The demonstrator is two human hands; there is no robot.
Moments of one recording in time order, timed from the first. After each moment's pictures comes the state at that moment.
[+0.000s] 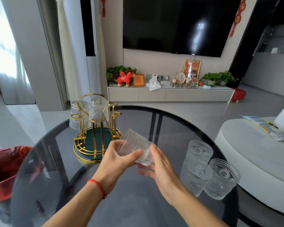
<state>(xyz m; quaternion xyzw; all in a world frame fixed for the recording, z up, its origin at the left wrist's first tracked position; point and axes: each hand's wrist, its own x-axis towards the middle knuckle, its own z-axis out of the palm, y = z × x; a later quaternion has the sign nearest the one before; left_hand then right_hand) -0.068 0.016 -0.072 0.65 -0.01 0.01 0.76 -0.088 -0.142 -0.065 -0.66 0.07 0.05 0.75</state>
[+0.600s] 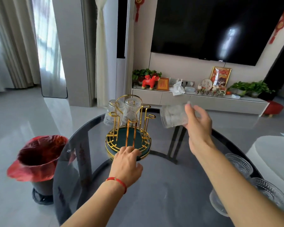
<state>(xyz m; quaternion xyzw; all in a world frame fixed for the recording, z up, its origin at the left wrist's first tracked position) -0.051 0.069 -0.099 0.97 -0.04 0.12 0.20 0.014 -0.128 0.012 -0.68 0.05 -0.20 0.70</state>
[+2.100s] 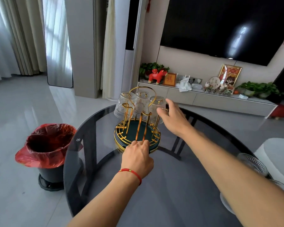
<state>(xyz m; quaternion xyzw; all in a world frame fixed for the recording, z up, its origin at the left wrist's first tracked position) -0.051 0.065 -0.095 0.97 -0.02 0.13 0.22 0.059 -0.065 -0.008 -0.93 -0.13 -0.07 0.33</state>
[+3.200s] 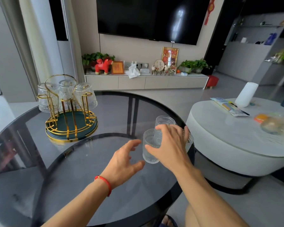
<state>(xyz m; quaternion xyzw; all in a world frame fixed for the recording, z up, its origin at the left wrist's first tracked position) -0.130 -0.076 -0.106 0.86 -0.22 0.00 0.46 -0.143 -0.257 -0.059 -0.97 0.02 -0.20 0.15</state>
